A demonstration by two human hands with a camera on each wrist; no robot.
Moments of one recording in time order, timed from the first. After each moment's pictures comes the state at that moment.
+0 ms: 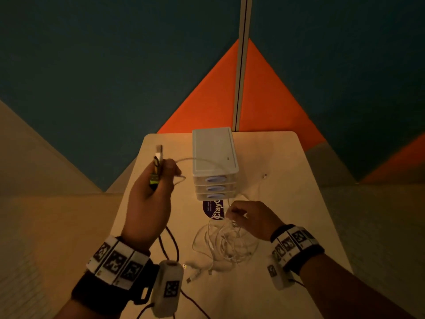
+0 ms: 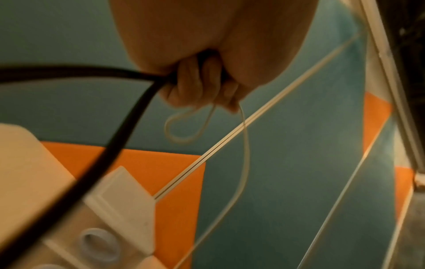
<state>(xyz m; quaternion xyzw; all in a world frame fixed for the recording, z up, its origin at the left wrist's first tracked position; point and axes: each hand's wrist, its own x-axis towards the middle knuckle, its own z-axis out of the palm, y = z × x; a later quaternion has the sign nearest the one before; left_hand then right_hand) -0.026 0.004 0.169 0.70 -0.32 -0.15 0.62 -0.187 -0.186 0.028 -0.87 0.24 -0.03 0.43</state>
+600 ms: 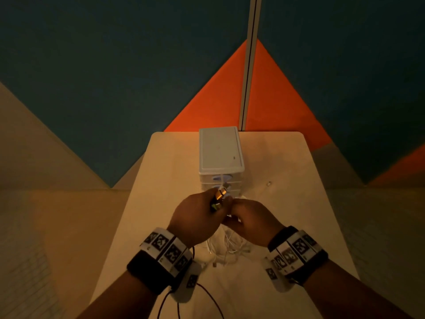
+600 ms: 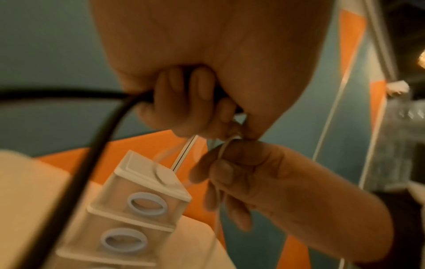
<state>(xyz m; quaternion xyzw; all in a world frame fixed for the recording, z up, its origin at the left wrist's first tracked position) -0.050 -0.023 0.119 0.81 -0.48 -0.19 0.30 -0.179 -0.149 0.085 -0.94 0.12 -0.07 0.33</state>
